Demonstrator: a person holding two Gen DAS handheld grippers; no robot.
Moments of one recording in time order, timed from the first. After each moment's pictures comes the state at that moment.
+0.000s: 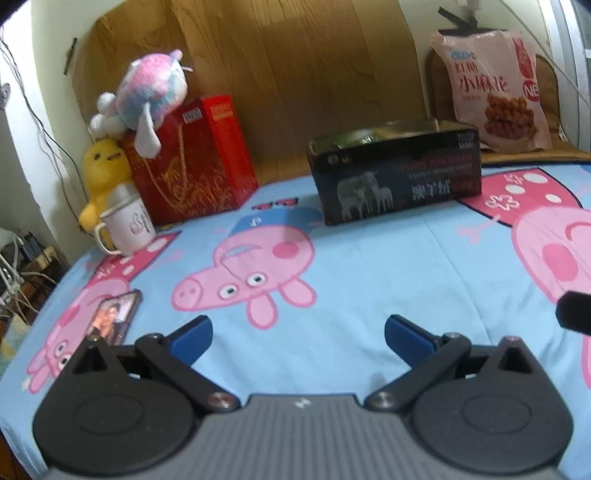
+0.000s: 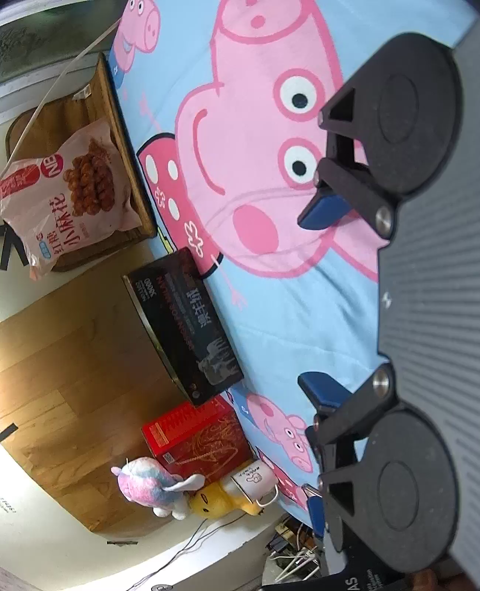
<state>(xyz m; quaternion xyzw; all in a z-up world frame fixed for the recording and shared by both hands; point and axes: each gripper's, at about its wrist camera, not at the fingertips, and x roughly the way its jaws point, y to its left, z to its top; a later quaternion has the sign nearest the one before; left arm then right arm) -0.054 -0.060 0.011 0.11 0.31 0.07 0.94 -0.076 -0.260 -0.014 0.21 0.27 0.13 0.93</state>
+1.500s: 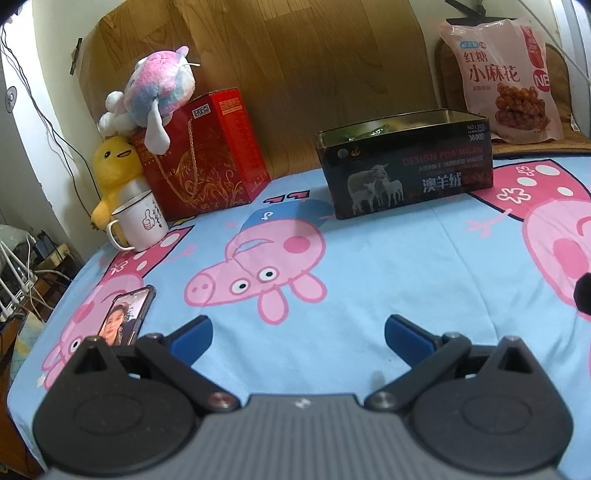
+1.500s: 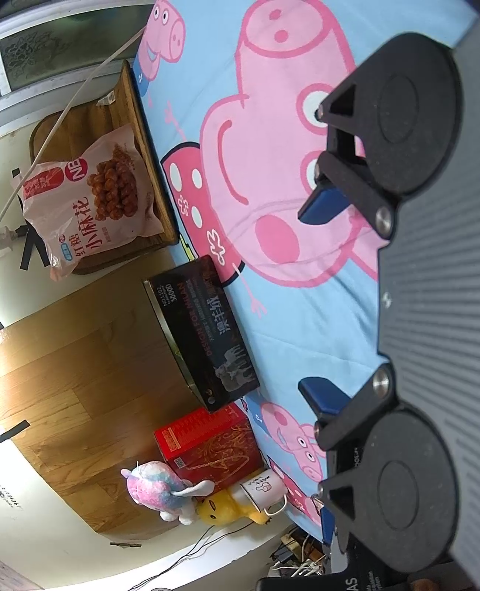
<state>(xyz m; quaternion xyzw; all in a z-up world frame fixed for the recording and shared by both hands) -0.054 -0.065 0.014 0.13 0.32 0.10 0.93 -0.077 -0.260 -0.009 0.19 0.24 0.11 0.95</state>
